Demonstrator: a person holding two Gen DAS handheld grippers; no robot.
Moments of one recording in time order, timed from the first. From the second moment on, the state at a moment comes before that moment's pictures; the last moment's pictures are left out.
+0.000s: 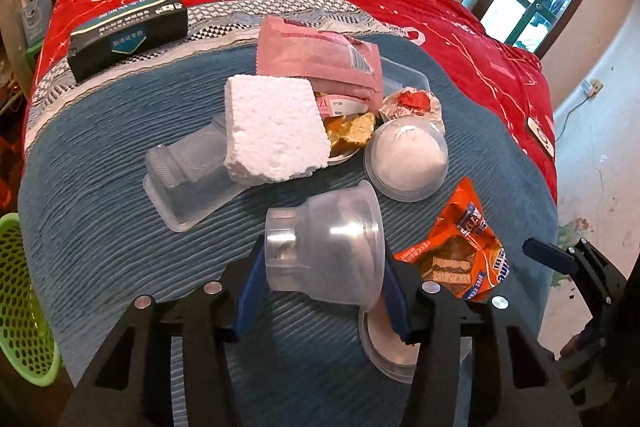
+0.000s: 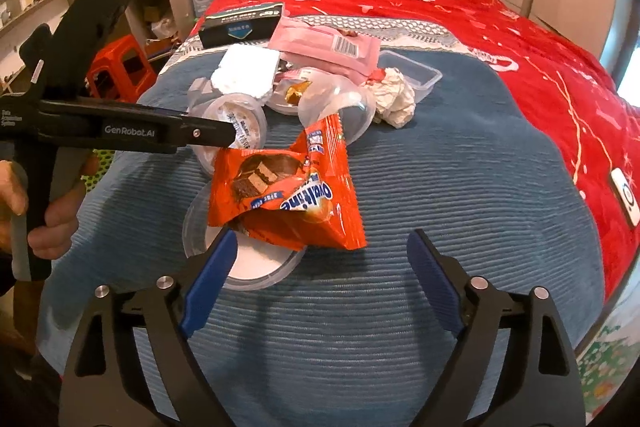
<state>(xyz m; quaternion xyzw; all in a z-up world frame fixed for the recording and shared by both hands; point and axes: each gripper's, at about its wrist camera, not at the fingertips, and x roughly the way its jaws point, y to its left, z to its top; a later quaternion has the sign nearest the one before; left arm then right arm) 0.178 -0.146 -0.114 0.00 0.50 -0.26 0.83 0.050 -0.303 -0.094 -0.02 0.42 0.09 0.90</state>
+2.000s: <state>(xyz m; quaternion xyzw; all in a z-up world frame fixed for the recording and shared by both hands) 0.134 0.094 -0.072 -0.08 0.44 -0.04 0.89 0.067 -0.273 -0.060 -0.03 0.39 0.10 0.91</state>
